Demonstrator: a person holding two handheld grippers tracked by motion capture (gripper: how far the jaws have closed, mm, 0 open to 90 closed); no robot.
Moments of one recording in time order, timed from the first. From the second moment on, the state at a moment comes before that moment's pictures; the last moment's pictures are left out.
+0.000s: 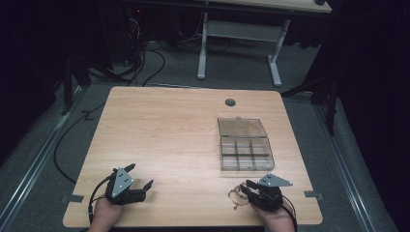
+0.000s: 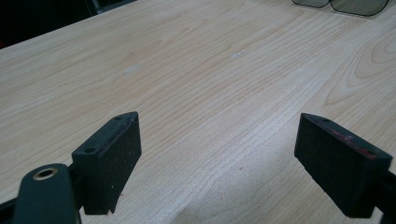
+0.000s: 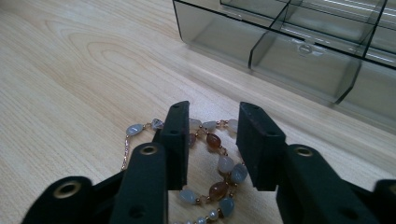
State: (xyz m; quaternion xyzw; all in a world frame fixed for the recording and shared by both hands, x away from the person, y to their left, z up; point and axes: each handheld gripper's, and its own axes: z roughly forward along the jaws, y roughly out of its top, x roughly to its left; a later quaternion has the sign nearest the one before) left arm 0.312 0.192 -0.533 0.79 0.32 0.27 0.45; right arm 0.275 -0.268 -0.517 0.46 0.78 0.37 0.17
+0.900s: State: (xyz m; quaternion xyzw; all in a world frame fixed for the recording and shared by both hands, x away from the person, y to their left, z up) left arm 0.313 0.194 -0.533 0.79 0.31 0.26 0.46; right arm 0.293 -0.263 -0.500 0.49 0.83 0.23 0.12
